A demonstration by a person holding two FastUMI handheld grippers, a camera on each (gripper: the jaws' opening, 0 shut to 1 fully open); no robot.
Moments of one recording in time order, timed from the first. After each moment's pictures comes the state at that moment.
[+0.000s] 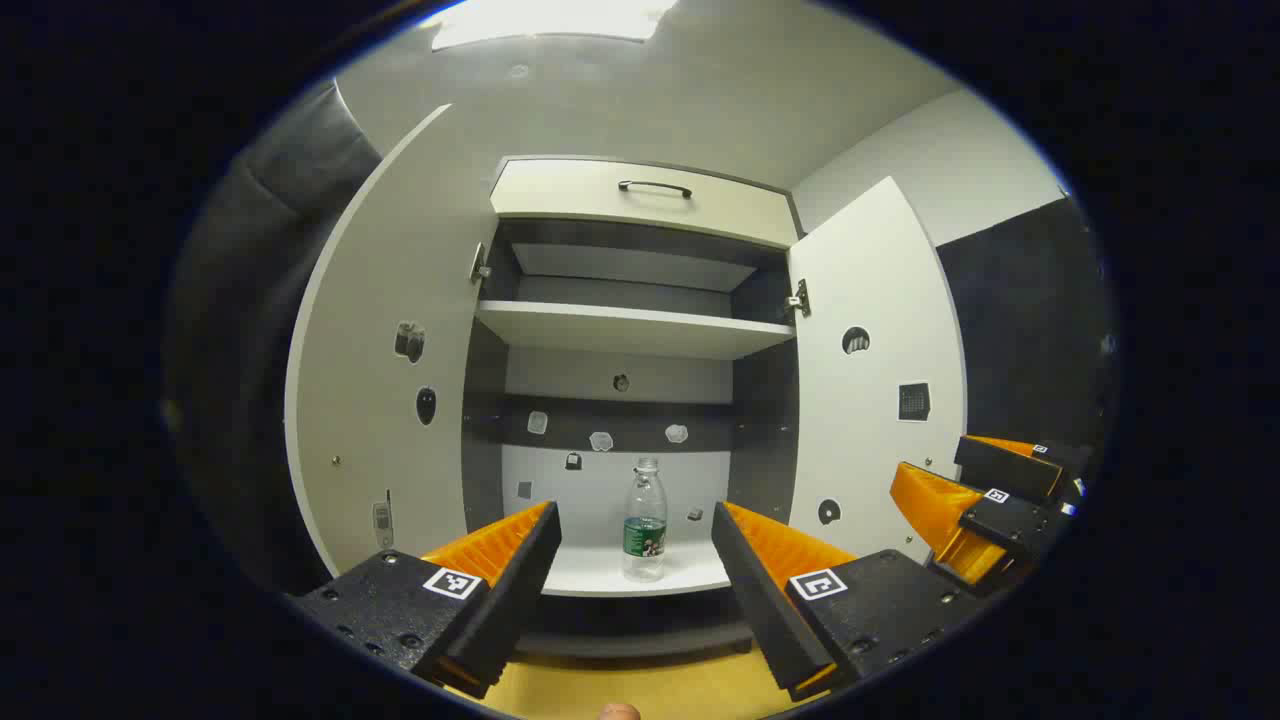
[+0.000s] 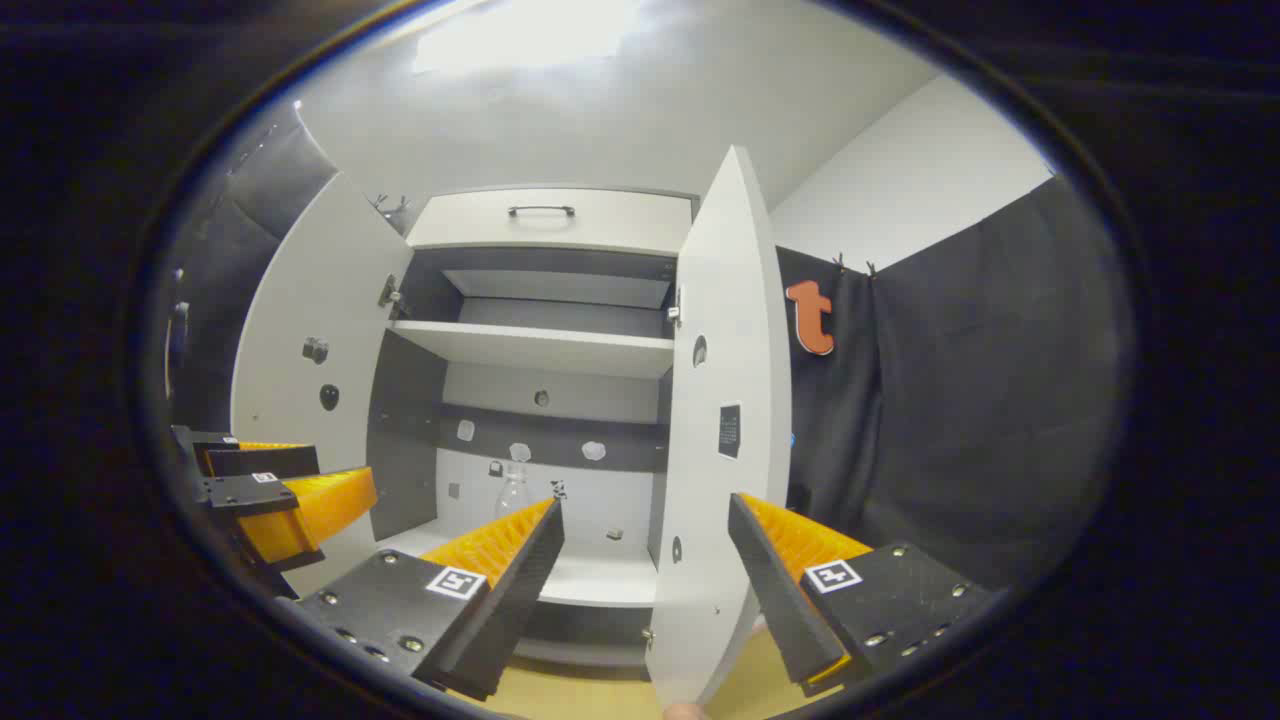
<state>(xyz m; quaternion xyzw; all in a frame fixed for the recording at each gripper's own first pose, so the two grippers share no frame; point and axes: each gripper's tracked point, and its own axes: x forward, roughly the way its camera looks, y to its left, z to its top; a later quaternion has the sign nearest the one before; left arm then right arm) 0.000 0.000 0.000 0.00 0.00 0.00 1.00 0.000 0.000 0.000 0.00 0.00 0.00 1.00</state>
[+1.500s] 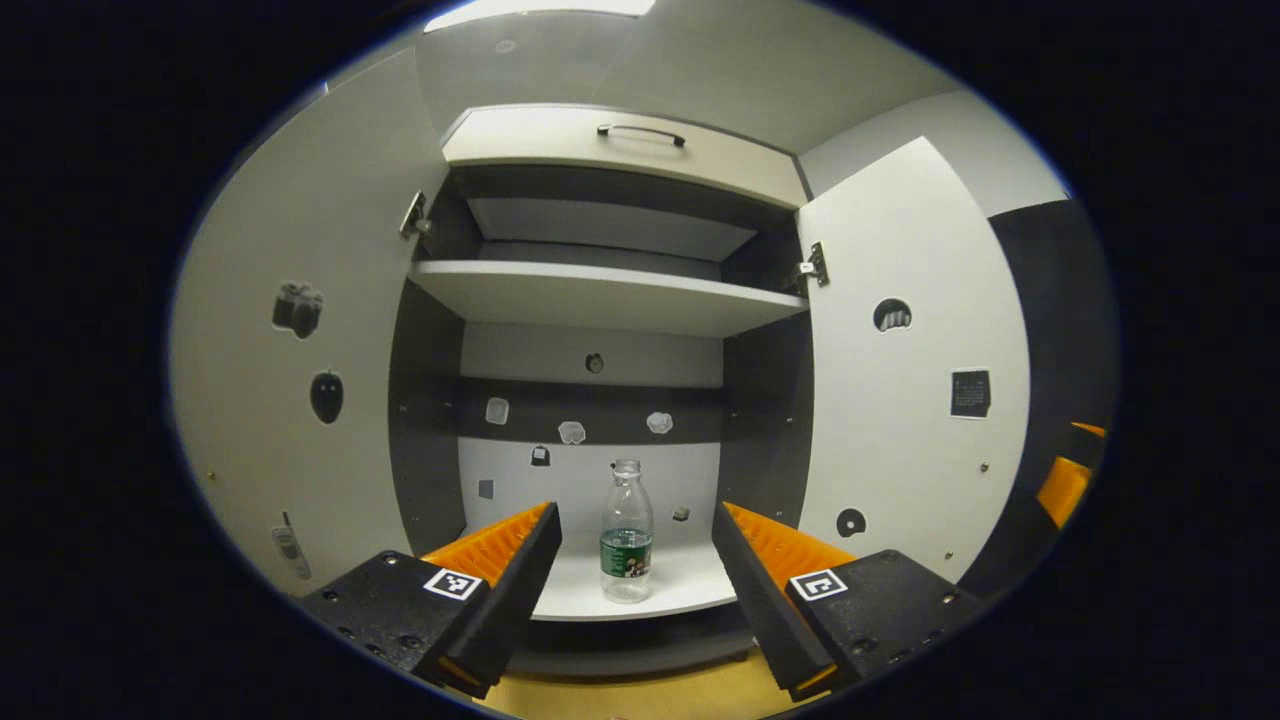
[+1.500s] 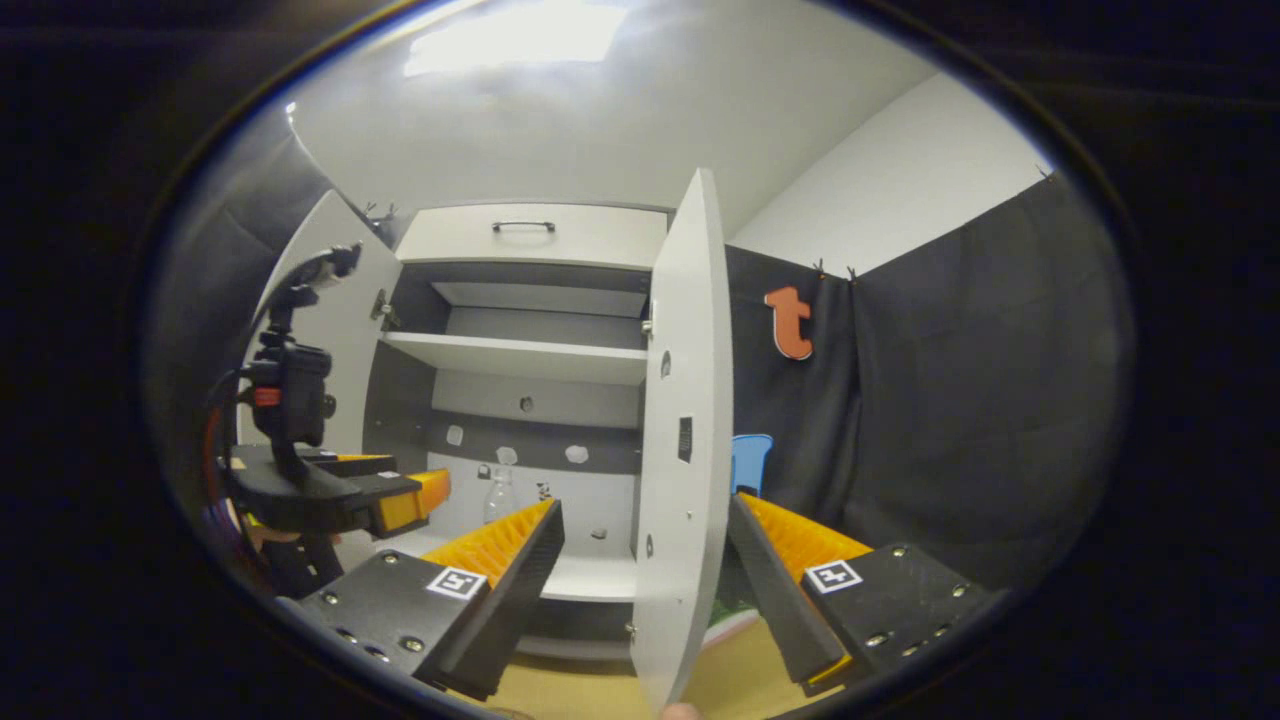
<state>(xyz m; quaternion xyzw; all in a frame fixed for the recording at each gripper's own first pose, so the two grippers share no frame) 0.106 -0.008 -0.029 -0.01 0.05 -0.05 1.00 -0.040 -0.040 0.014 0.00 0.00 -0.04 1.00</state>
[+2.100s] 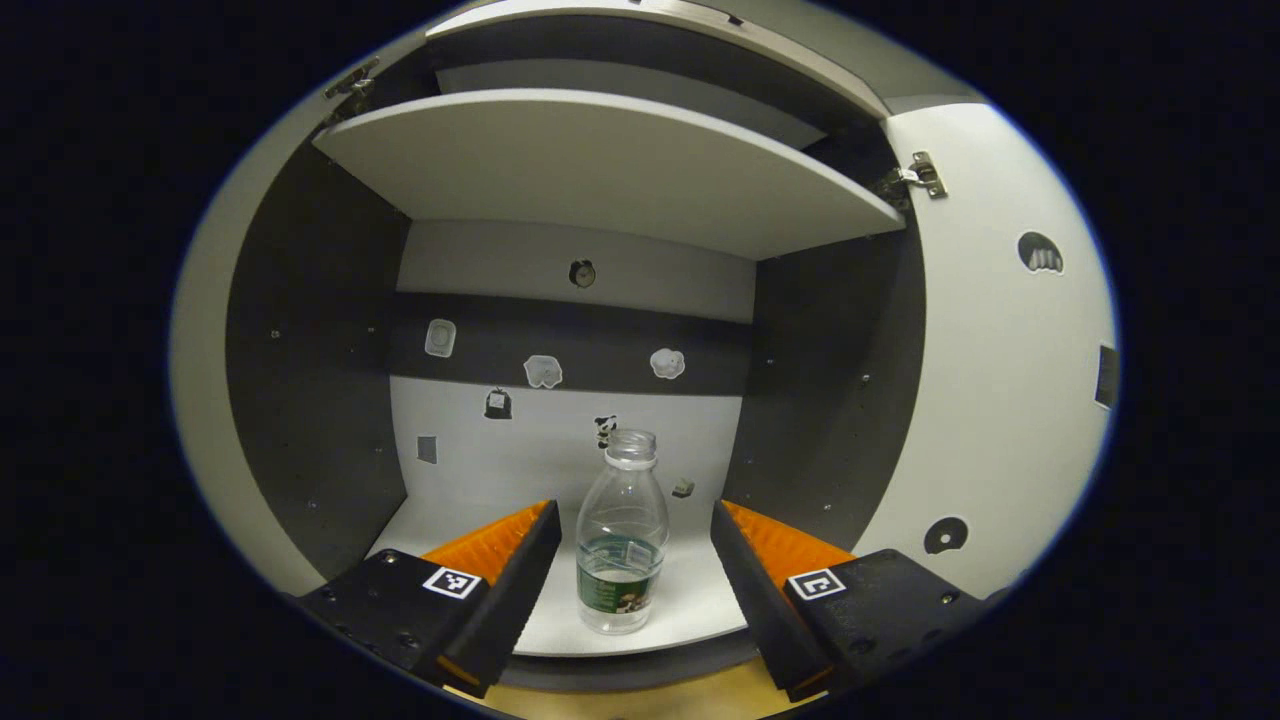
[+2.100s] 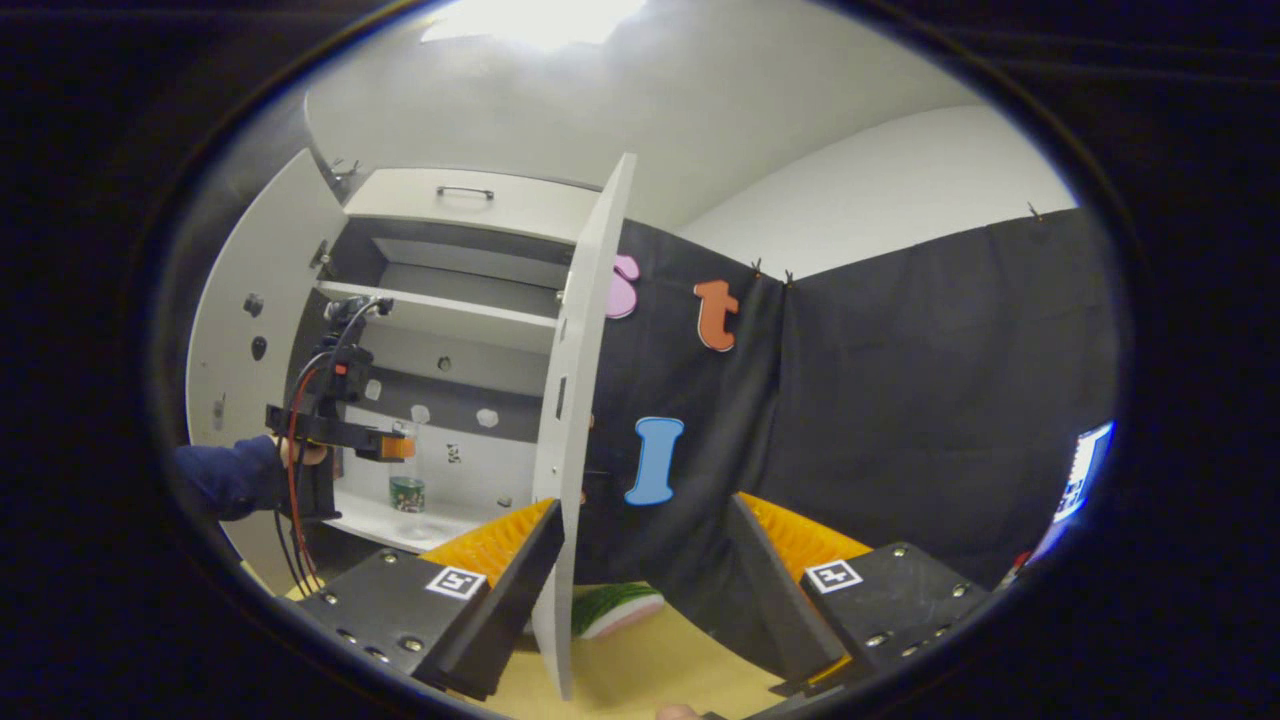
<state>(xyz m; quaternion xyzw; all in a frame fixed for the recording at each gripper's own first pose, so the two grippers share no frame) 0.241 -0.006 -0.107 -0.03 0.14 -0.06 0.99 -0.066 -0.120 -0.008 -0.06 0.04 -0.13 0.99</state>
